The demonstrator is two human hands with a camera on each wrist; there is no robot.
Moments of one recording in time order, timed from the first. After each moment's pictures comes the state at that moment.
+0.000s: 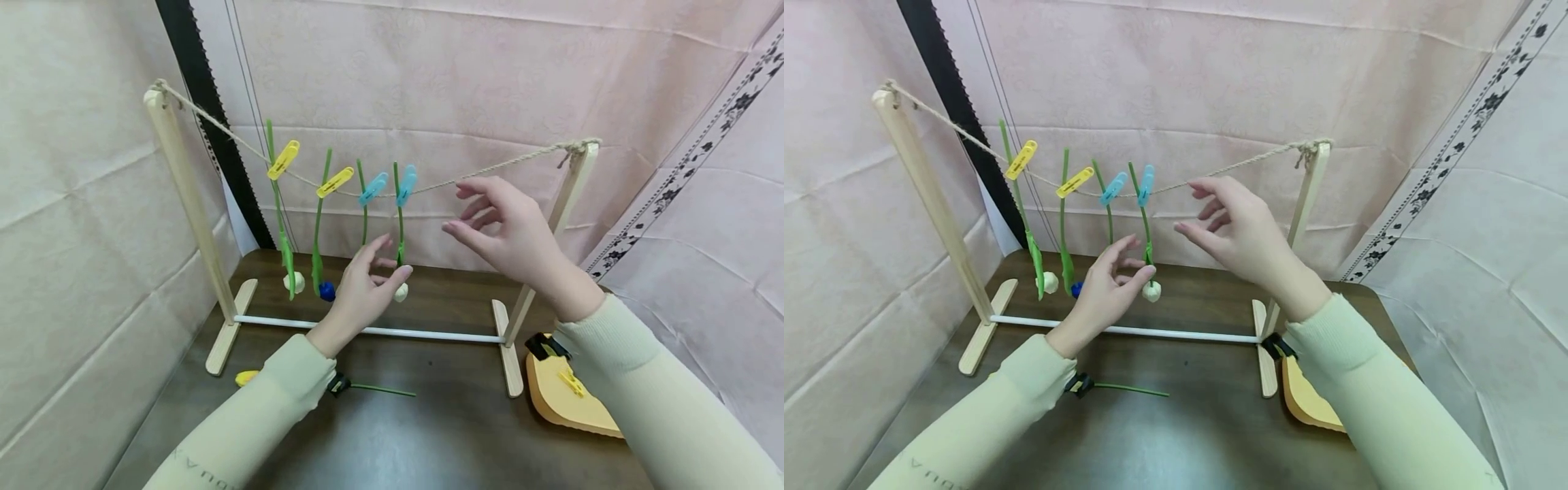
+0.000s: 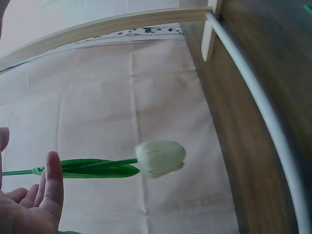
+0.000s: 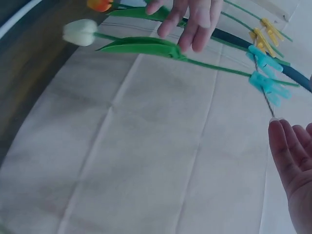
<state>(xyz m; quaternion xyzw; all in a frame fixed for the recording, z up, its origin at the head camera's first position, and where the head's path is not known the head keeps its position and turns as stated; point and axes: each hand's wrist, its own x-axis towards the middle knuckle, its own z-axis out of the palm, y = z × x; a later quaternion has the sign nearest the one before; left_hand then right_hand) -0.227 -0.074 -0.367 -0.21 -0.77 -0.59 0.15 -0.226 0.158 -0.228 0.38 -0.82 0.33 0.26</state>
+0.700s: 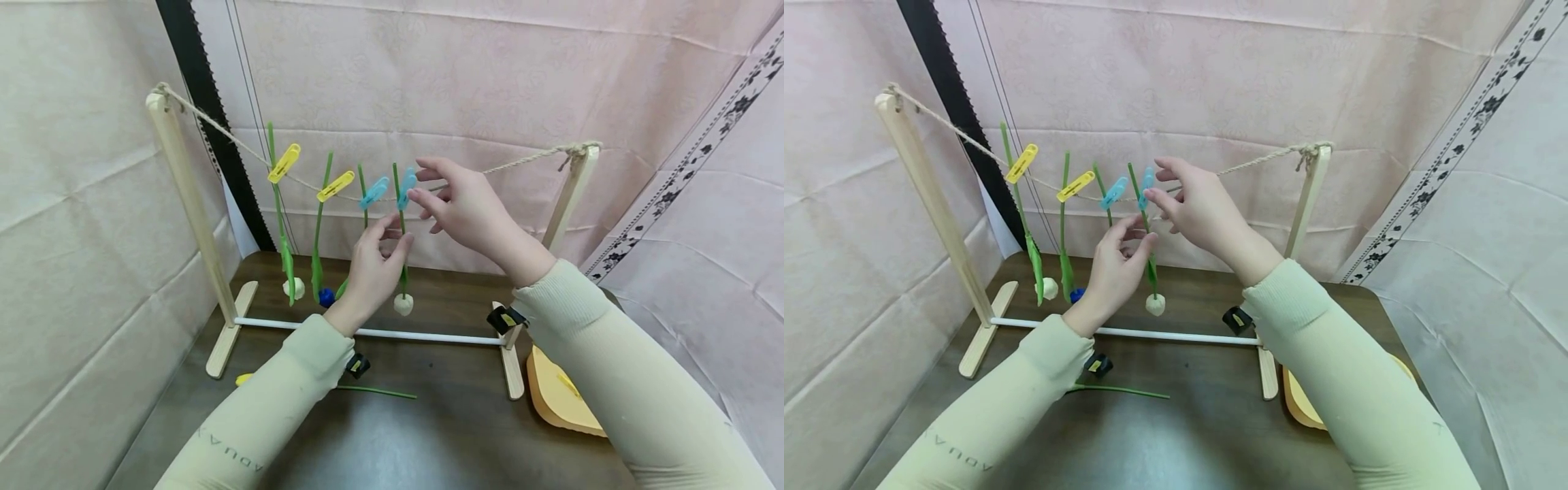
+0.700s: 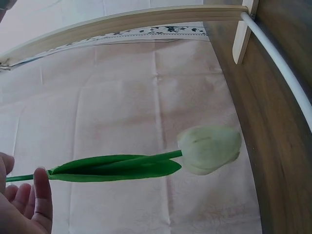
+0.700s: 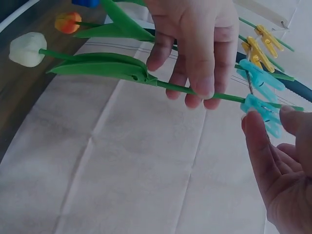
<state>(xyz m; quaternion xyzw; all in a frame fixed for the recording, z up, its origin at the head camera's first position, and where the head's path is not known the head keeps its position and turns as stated) -0.249 -0.056 -0.336 -0.21 -0.74 -0.58 0.25 -0.252 0.102 -0.207 0.29 -0.88 0.37 0.10</state>
